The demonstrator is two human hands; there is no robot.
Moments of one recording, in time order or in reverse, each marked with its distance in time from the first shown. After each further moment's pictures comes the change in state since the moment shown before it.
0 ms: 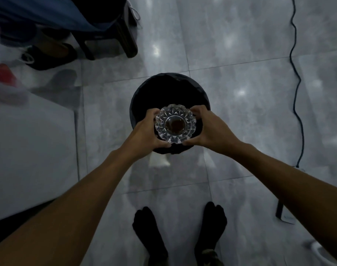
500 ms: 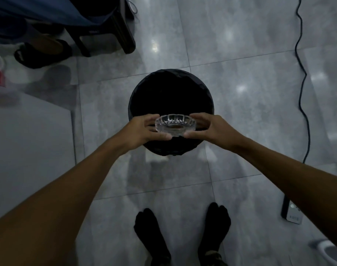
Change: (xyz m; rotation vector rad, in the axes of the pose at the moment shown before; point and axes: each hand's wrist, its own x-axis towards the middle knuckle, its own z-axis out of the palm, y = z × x) left_hand 0.021 -0.013 -0.022 -0.314 -0.214 -0.208; right_hand 0.010 0.021 0.004 0.427 -0.202 0.206
